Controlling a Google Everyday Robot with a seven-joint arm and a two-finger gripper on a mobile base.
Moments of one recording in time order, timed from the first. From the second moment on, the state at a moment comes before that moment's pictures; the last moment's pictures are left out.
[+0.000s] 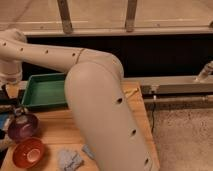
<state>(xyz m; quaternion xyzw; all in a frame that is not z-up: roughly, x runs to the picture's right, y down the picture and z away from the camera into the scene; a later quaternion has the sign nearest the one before) -0.428 0.012 0.656 -0.31 -0.26 -0.14 0.90</state>
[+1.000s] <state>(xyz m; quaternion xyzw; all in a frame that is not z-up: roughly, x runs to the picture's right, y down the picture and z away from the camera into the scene) -0.440 0.069 0.665 -0.39 -0.27 -0.12 0.87</state>
